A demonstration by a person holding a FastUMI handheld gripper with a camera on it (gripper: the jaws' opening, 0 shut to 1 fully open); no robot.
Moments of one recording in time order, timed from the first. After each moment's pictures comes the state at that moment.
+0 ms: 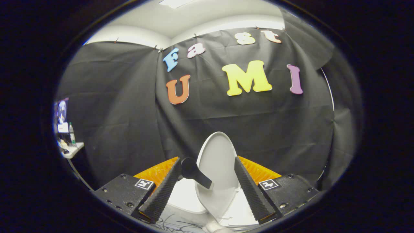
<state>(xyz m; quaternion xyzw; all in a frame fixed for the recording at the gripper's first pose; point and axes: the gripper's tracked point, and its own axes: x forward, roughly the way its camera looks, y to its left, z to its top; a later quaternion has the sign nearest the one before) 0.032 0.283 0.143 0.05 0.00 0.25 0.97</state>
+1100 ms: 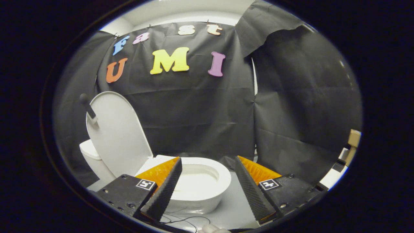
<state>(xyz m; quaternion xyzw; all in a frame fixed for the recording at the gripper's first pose) 0.016 -0.049 -0.017 0.01 0.04 -0.03 1.00</state>
